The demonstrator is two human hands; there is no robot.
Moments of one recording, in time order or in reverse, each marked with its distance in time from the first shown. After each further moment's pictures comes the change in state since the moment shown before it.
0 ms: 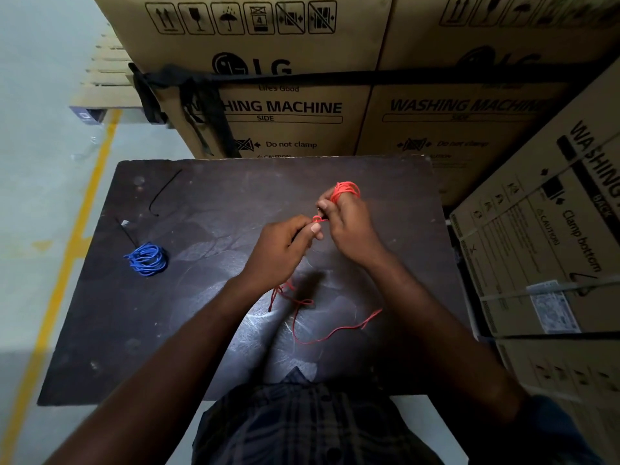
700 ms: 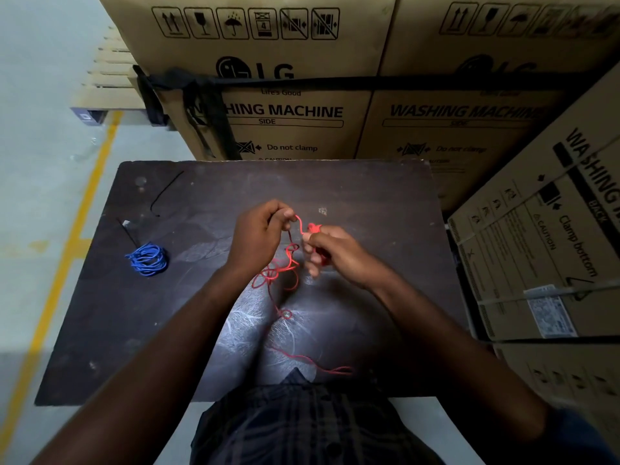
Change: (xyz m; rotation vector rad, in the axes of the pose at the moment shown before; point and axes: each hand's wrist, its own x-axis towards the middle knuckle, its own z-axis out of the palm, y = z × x) left_hand 0.015 -0.025 -0.023 0.021 0.197 -0.049; right_hand -0.030 -0.027 0.010 0.694 -0.494 0.504
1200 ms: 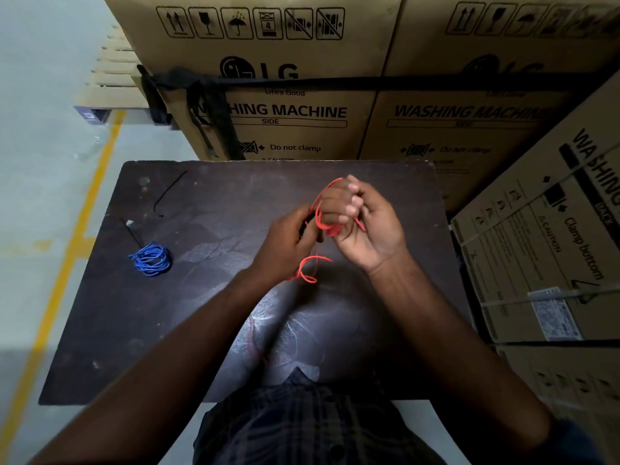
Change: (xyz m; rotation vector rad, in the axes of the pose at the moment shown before) left_hand -0.006 0.016 0.024 0.000 -0.116 0.170; right_hand -0.001 -0.053 -0.003 1.169 -0.258 -0.114
